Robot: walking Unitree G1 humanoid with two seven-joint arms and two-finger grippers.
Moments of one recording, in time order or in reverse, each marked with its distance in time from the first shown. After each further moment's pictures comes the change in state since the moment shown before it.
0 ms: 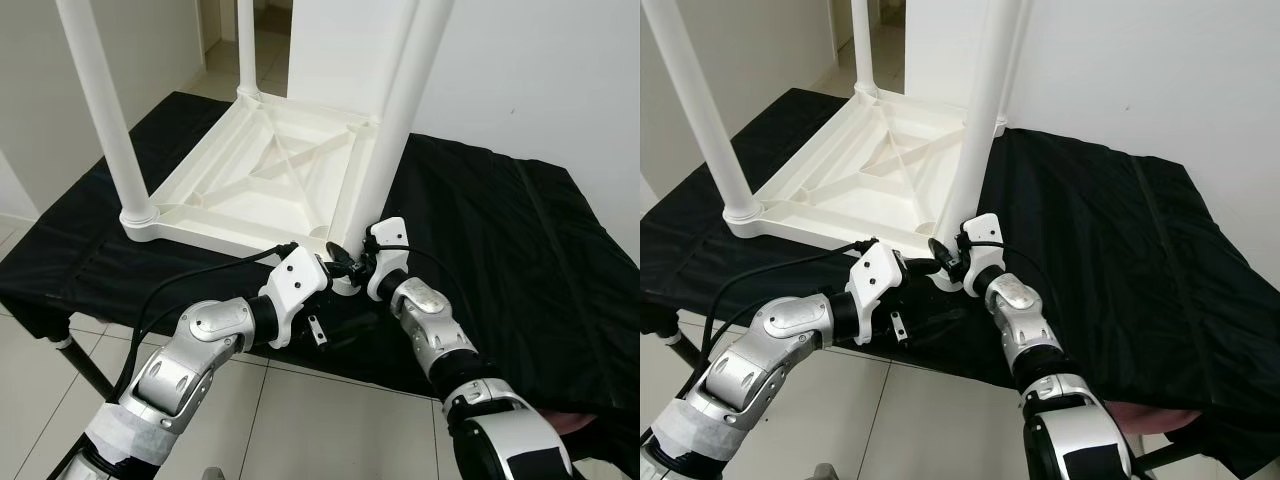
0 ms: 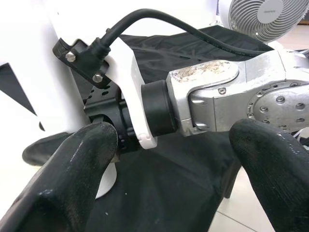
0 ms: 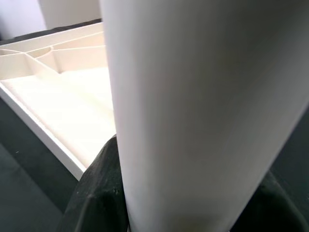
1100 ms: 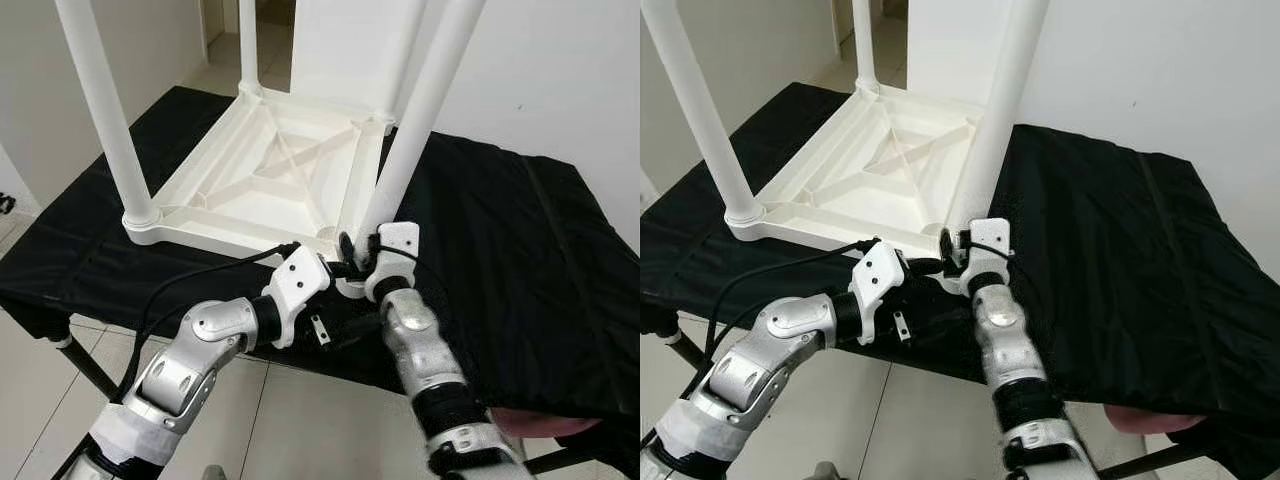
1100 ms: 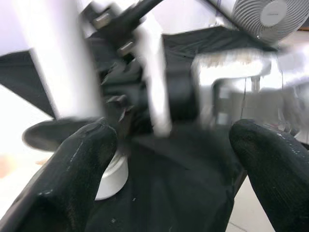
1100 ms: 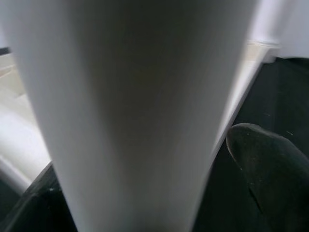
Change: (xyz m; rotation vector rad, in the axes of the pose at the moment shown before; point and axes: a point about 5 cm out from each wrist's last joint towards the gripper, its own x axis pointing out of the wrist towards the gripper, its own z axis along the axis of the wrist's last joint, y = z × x) left arm 0.001 -0.001 0.000 -0.010 -0.010 -0.002; right arm -0.027 -0.006 0.016 -0.044 -0.080 -0.052
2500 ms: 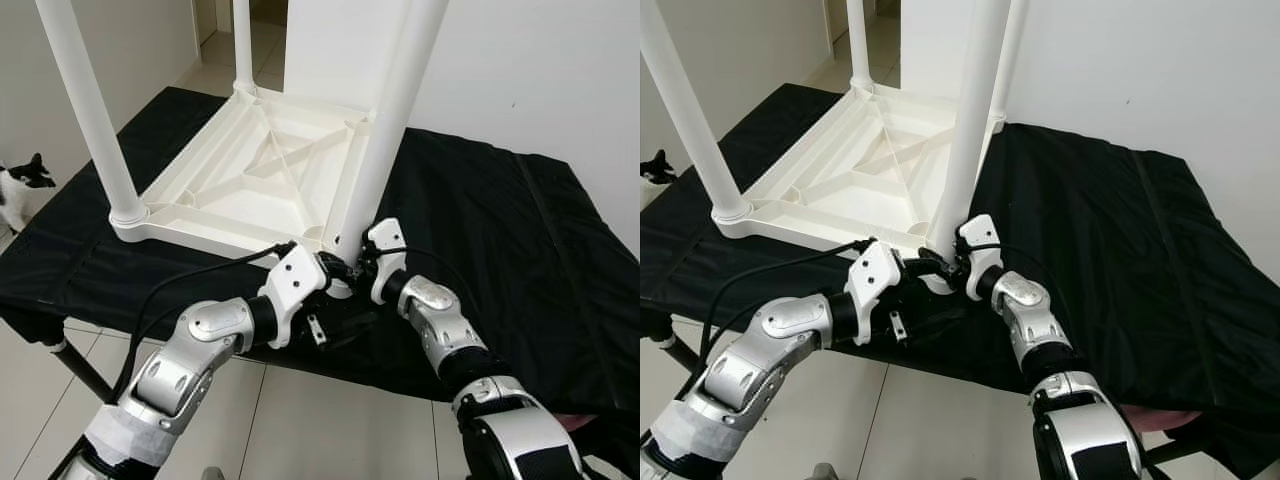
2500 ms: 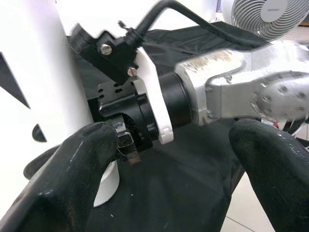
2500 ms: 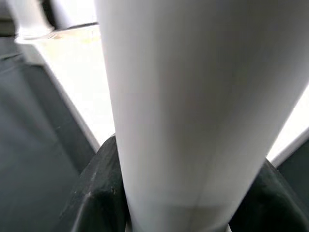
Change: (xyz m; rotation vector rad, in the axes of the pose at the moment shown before) left arm -0.004 0.002 -0.002 -0.011 0.022 0.010; right arm 0.017 0.012 -0.016 -0.001 0.055 0.290
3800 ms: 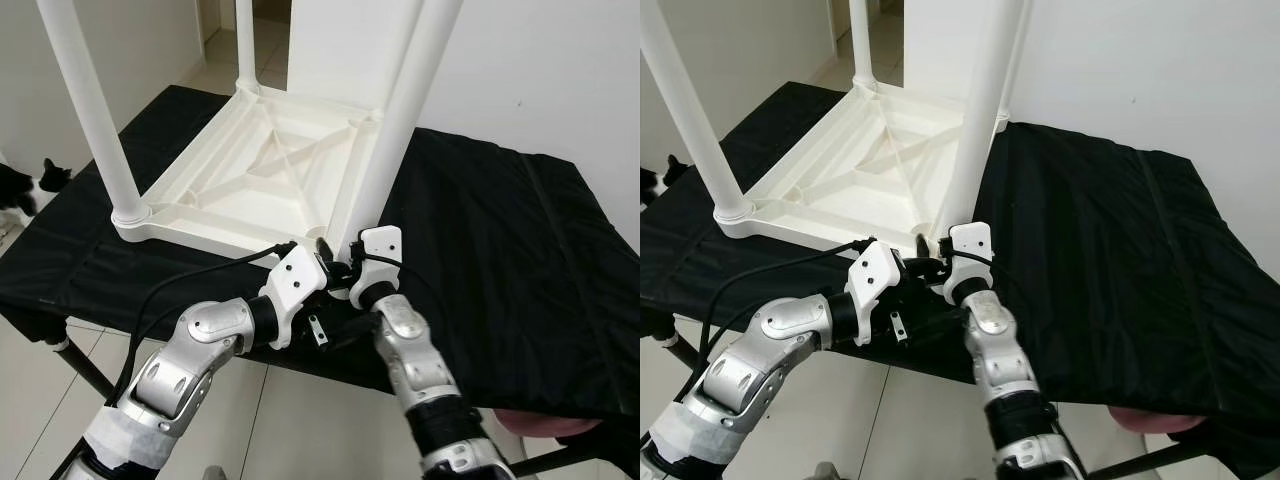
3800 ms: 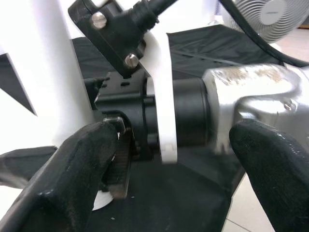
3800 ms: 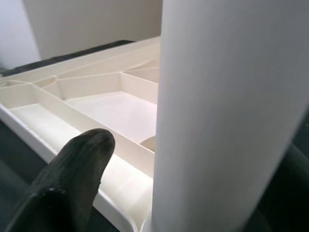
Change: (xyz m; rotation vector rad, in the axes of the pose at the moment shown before) left arm 0.000 -0.002 0.004 0.010 -0.016 -0.009; right arm -0.014 0.031 0.022 0.041 -0.110 -0.270
